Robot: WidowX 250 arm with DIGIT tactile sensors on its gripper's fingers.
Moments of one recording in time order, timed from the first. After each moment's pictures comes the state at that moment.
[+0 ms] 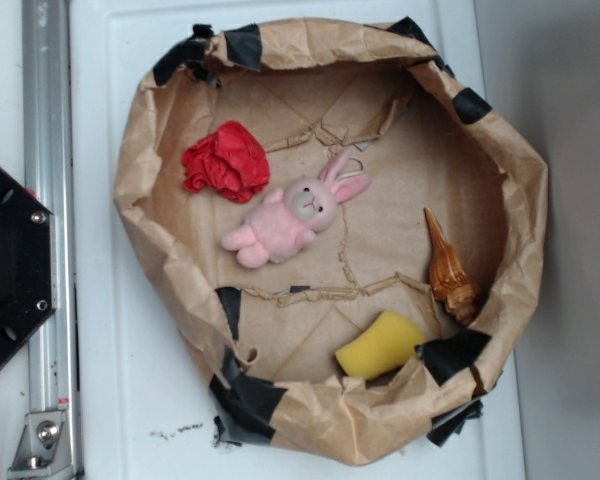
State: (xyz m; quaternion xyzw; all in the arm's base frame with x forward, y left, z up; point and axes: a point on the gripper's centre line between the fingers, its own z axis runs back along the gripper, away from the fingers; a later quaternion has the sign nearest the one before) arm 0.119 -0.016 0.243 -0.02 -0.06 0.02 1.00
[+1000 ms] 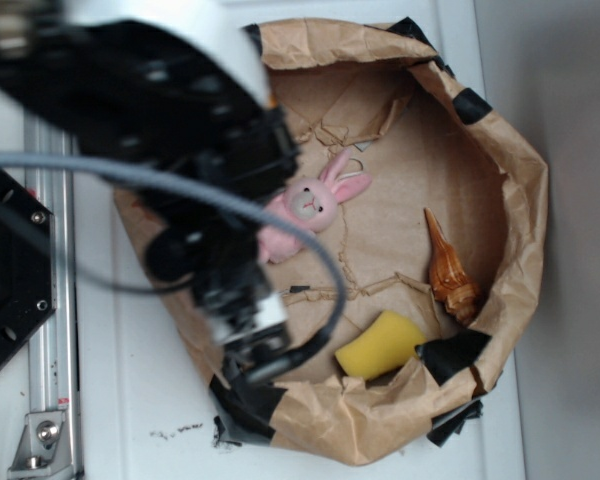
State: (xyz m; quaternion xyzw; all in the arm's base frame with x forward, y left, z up) arm 0.228 0.008 0.150 -0.16 -0.08 0.20 0.96
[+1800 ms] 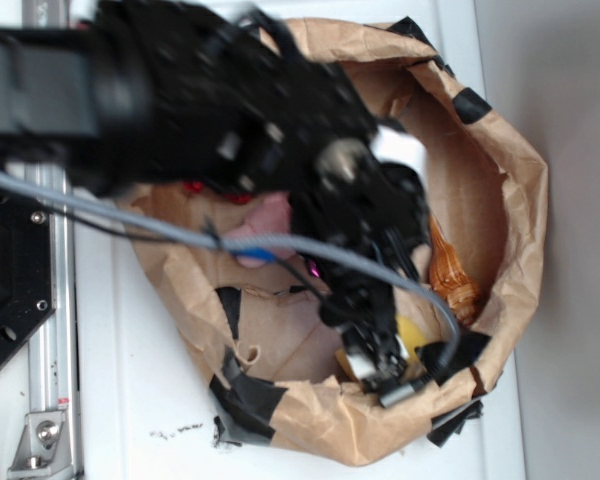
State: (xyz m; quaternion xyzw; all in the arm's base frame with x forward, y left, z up) arm 0.283 -0.033 0.072 -0.19 -0.05 0.19 0.96
